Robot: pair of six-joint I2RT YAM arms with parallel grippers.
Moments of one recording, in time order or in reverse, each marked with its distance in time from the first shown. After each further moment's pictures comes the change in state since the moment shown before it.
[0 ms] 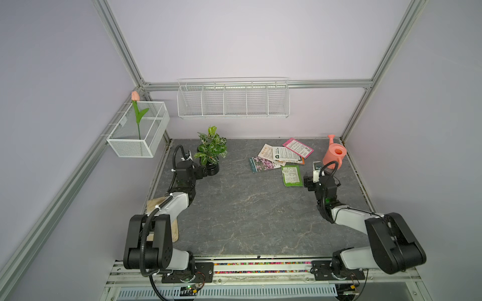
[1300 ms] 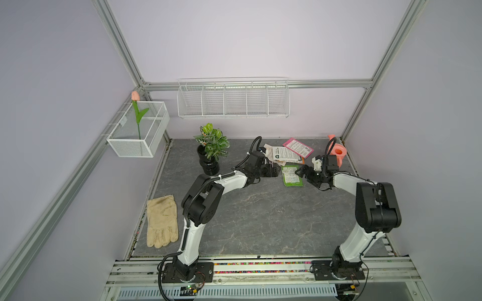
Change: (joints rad) left arm -0.638 0.741 0.661 -0.139 0.413 -0.464; right arm -0.311 0.426 0.490 -0.757 -0.855 0.653
